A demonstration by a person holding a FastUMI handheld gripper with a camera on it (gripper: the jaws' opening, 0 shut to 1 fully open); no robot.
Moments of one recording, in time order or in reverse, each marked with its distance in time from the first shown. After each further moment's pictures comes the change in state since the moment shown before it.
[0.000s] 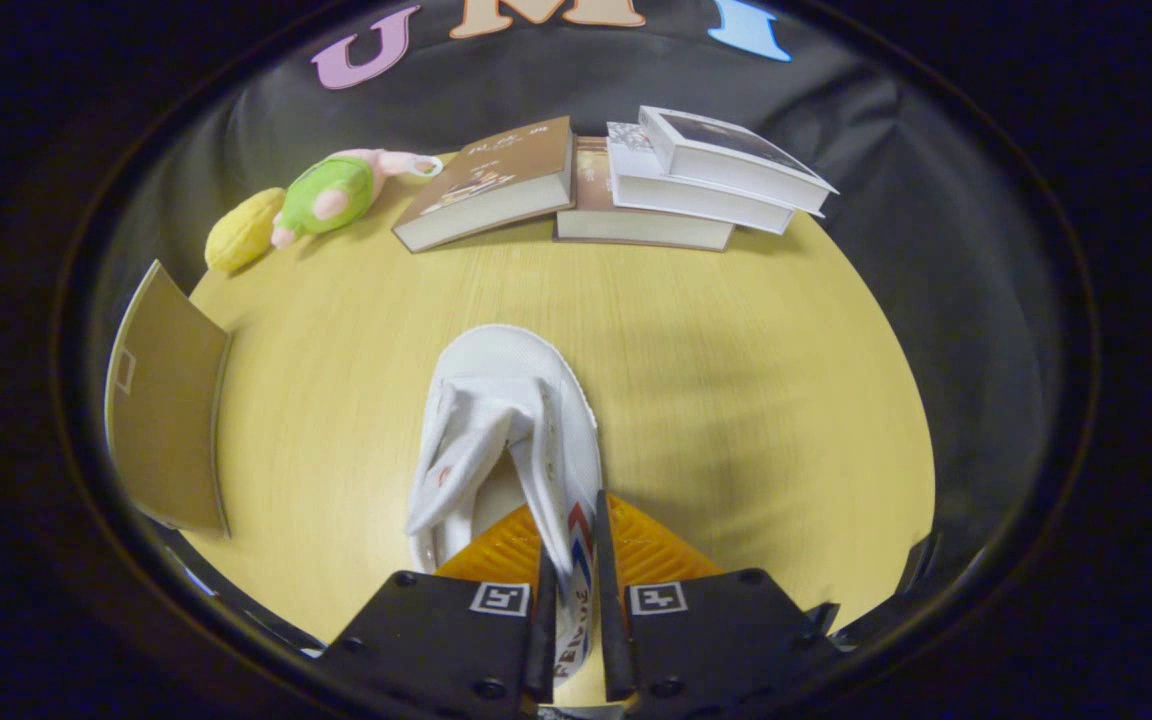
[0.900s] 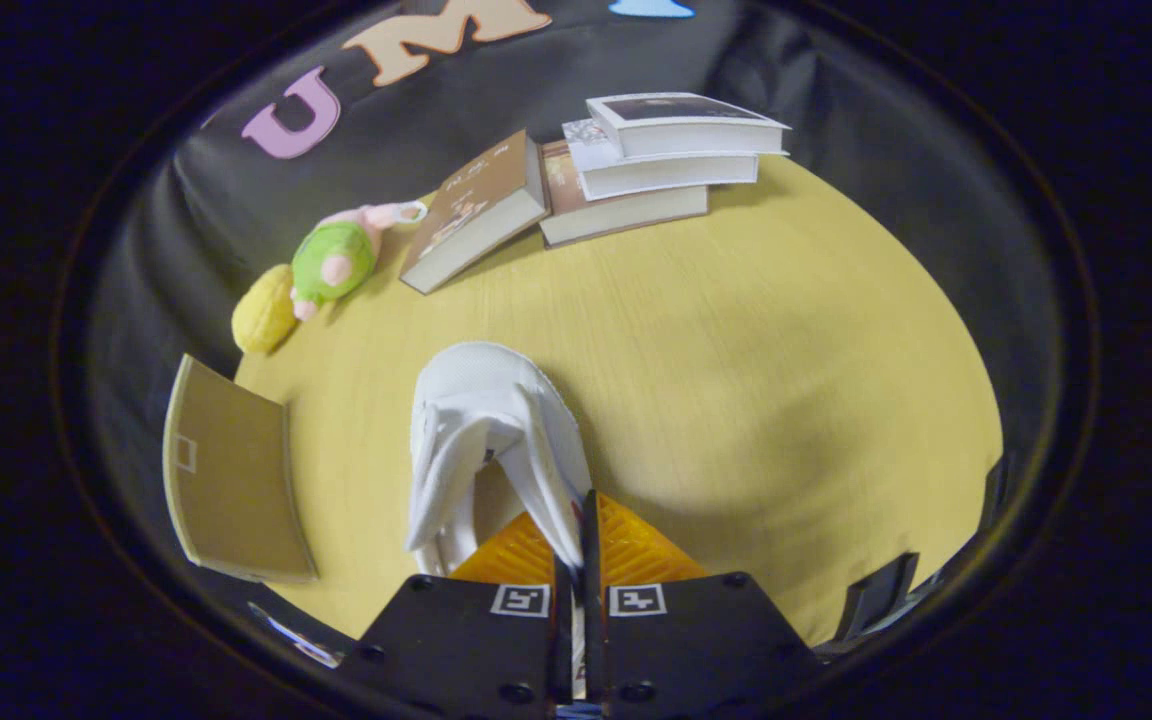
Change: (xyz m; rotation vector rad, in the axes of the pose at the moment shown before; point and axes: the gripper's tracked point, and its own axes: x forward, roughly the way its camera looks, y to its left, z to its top) arm -0.023 0.020 0.001 0.303 0.002 0.201
